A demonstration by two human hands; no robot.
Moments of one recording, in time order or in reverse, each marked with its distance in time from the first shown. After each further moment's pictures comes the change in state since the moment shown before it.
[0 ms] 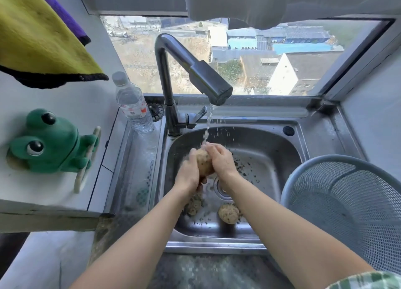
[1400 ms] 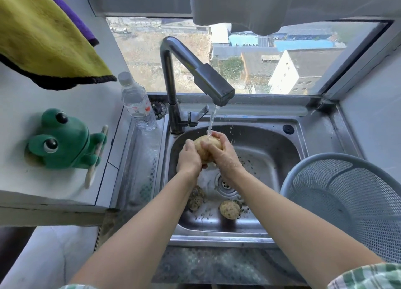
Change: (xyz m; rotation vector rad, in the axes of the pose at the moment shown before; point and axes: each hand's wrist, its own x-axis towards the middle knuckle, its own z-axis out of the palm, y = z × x) left_hand 0.005 0.026 -0.001 -0.068 0.106 -0.048; right_hand -0.008 -0.009 -0.005 0.142 -0.187 -0.062
